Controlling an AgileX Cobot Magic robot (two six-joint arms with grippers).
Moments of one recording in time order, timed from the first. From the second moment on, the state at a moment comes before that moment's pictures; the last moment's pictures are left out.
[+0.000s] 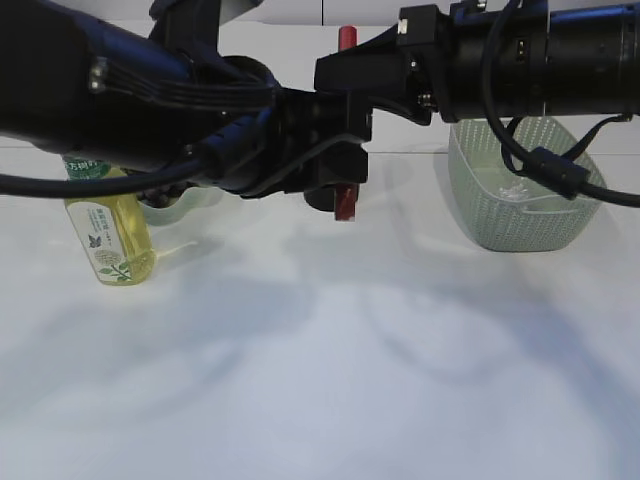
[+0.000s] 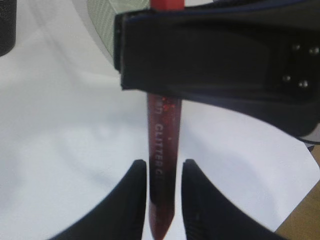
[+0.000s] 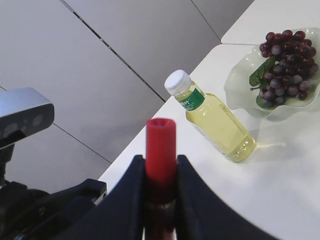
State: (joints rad) left arm -0.81 1.50 -1.10 -0.37 0.28 -0.20; right arm 0.24 1.56 -1.05 1.70 0.88 -1.35
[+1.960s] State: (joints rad) left arm -0.70 1.45 -1.39 0.09 1.07 -0.37; right arm 0.24 1.56 -1.05 1.60 0.73 -1.36
